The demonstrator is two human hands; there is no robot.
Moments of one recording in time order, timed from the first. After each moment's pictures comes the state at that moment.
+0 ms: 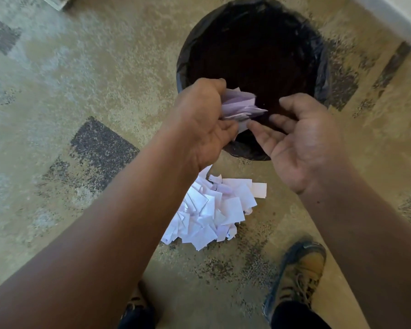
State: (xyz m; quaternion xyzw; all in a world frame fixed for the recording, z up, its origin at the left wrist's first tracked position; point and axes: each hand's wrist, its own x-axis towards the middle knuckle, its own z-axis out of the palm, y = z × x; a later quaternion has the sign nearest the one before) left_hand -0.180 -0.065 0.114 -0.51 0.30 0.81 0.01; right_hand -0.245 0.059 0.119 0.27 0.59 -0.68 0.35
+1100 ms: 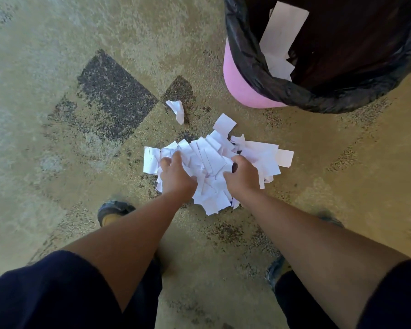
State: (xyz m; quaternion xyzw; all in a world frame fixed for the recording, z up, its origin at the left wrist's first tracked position) left_hand 0.032 0.015 -0.122 -0.60 0.65 0.41 0.22; right_hand -0.095 0.120 -0.110 -0.08 0.86 -0.14 0.48
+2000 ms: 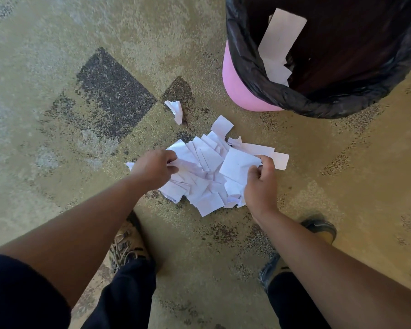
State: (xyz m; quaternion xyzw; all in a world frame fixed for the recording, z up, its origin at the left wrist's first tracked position) left_hand 0.051 -0.057 -0.111 -0.37 0.81 0.34 0.30; right_hand -0.105 0.151 -0.068 0.02 0.86 -0.35 0.37
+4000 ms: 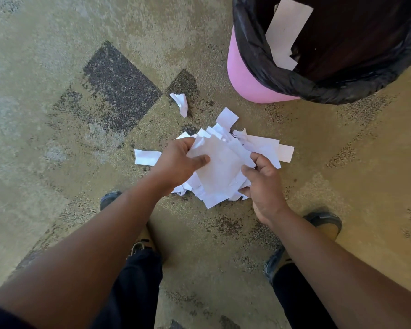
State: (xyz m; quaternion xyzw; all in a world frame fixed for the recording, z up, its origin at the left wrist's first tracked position) left_hand 0.021 -0.023 -0.048 -0.49 0.55 0.66 0.13; right_hand -0.092 0.153 -0.043 0.09 0.72 -0.48 0.50
